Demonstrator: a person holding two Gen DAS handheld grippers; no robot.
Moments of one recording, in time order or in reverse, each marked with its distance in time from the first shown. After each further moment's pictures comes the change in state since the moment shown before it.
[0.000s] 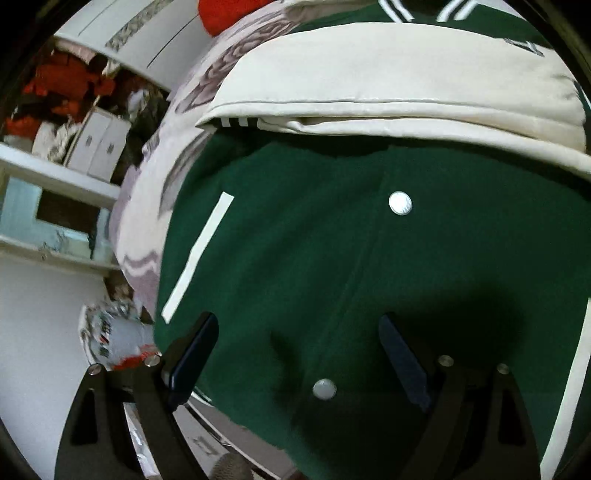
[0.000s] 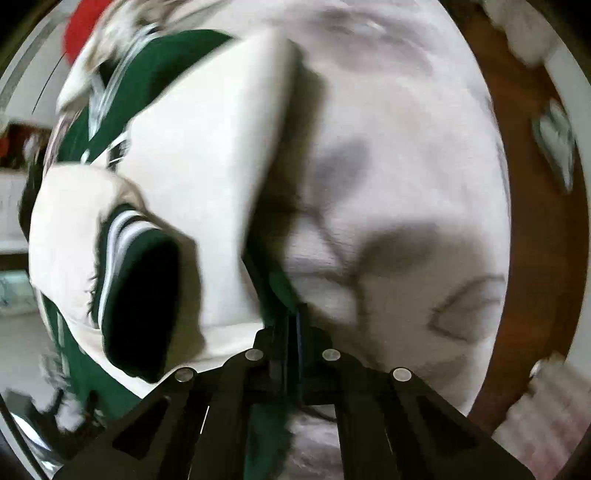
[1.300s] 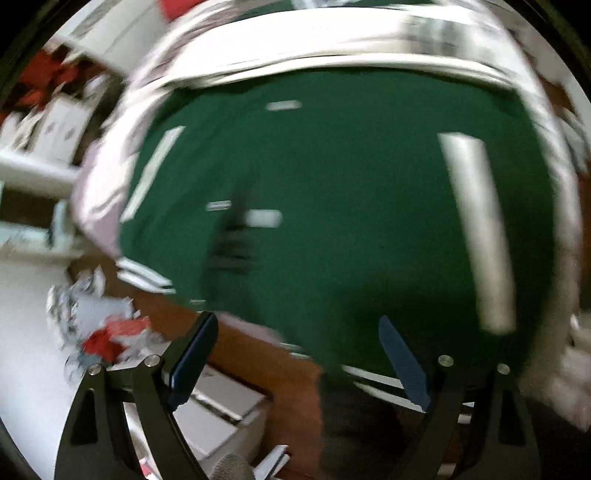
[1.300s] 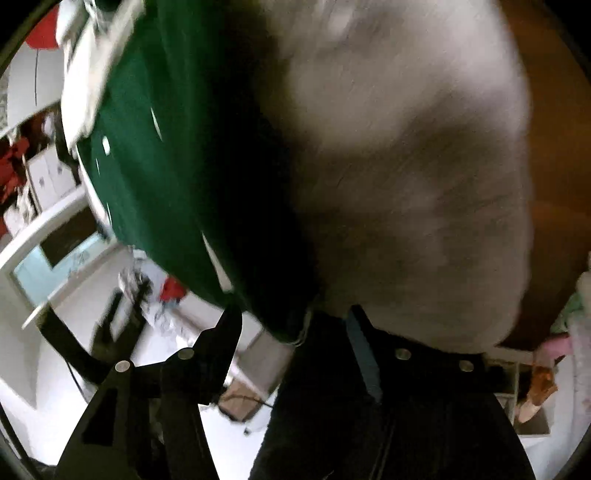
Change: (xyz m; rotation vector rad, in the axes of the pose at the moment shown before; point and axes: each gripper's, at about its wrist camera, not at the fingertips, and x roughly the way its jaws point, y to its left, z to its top) left arm -0.096 -0.053 -0.113 0.106 0.074 -0.245; right arm -0.027 -0.067 -0.232 0.176 0.382 0.187
